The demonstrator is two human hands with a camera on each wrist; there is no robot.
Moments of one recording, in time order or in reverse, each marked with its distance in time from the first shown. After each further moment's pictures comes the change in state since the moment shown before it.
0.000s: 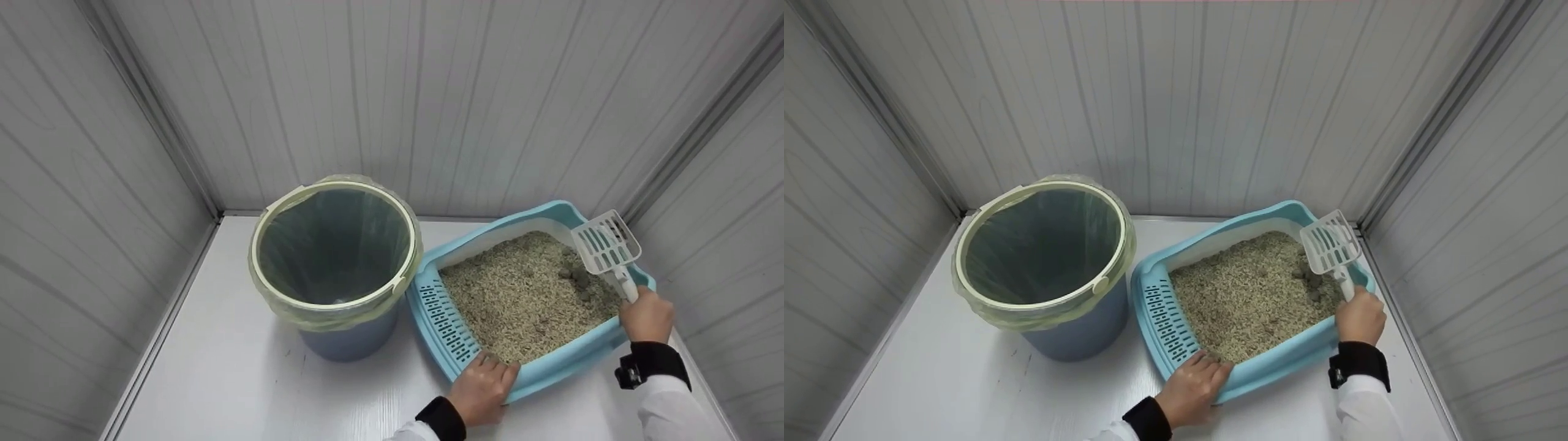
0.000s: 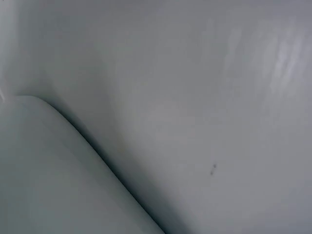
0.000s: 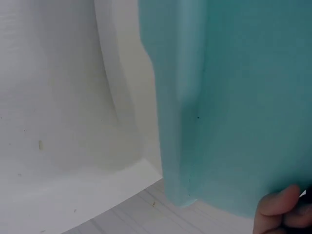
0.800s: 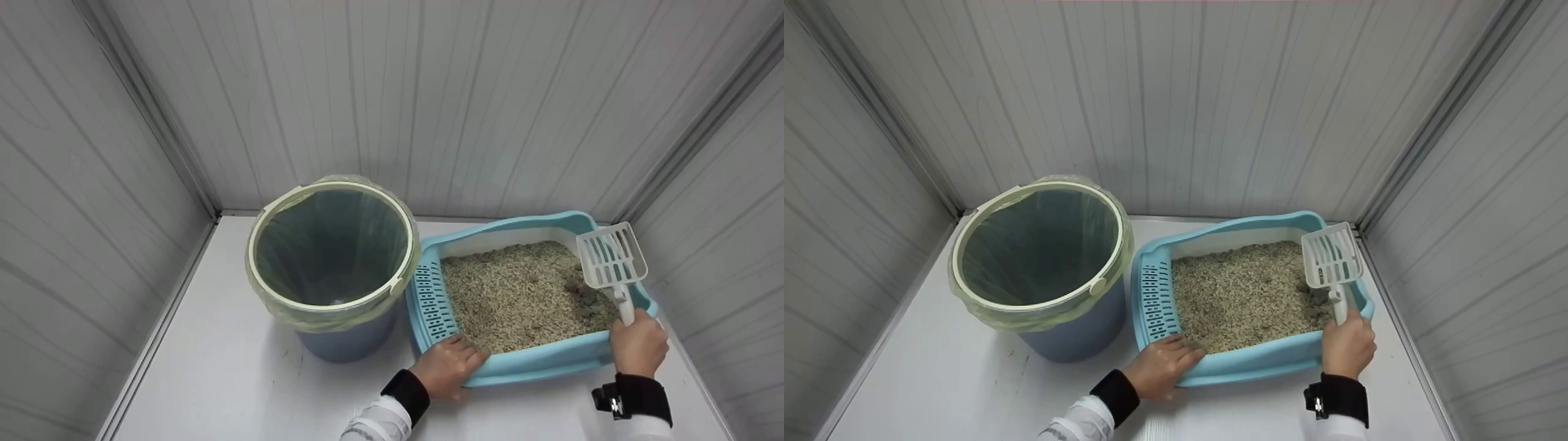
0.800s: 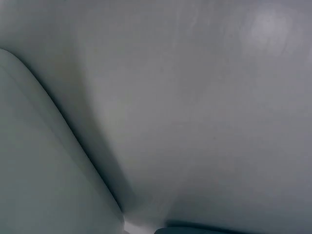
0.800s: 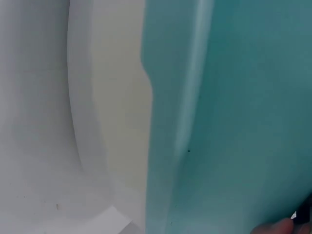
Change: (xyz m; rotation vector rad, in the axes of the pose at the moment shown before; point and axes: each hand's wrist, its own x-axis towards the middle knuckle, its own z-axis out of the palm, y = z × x) left_hand -0.019 -0.069 -0.003 -0.104 -0.125 0.150; right_hand -0.050 -0.022 0.001 0.069 0.091 0.155
